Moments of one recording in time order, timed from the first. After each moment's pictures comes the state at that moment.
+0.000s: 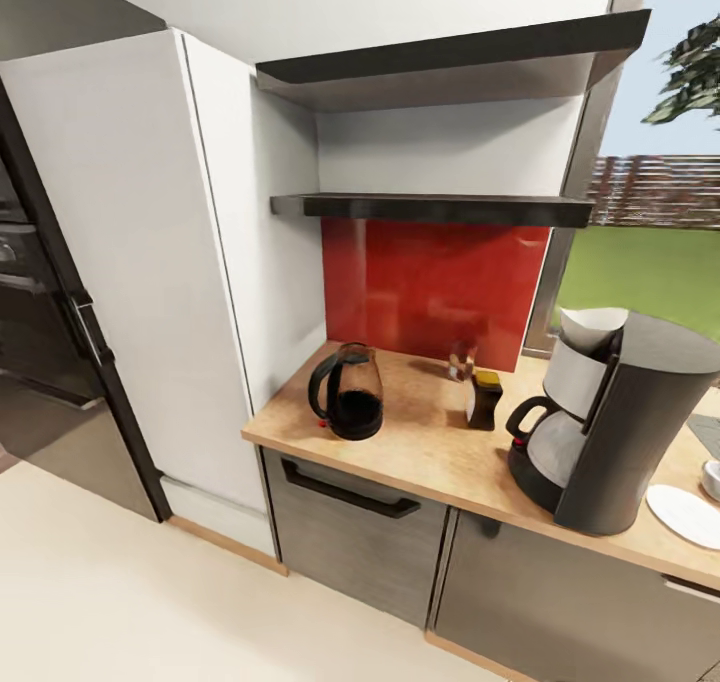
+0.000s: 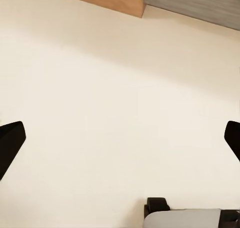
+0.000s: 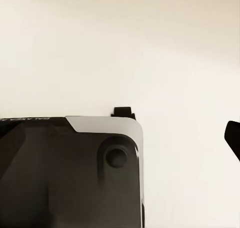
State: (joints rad) left arm -0.17 0.13 0.50 -0.35 -0.39 -0.23 -0.25; right arm -0.27 -0.05 0.08 -0.03 -0.11 -0.05 0.05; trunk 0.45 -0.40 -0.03
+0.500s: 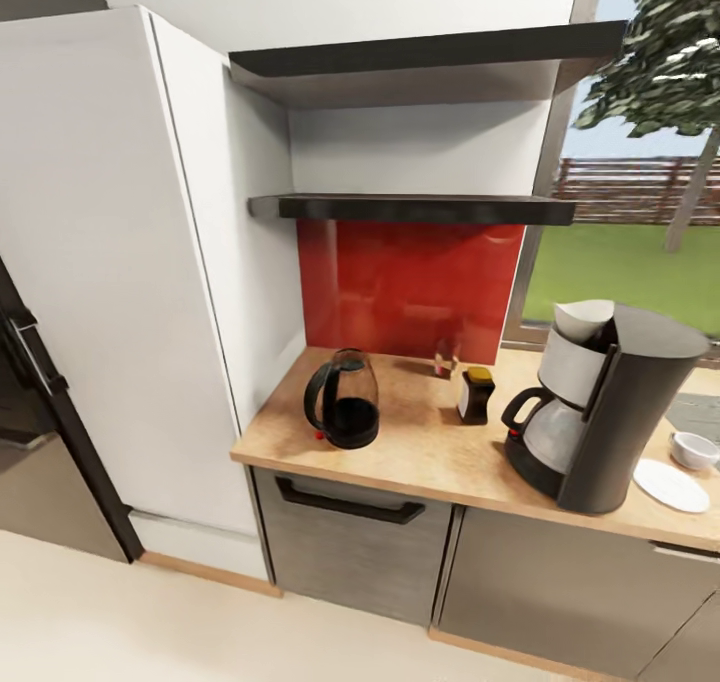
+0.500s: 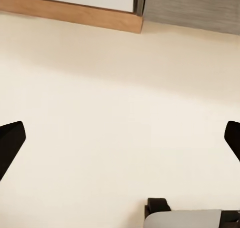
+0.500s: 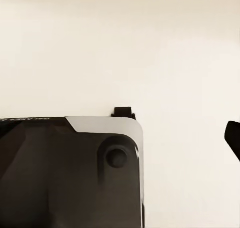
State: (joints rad) left arm -0.17 0.13 0.50 -0.35 -0.38 -0.23 -0.25; right arm -0.27 -0.05 0.07 -0.03 -0.11 -0.05 0.05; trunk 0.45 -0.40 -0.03
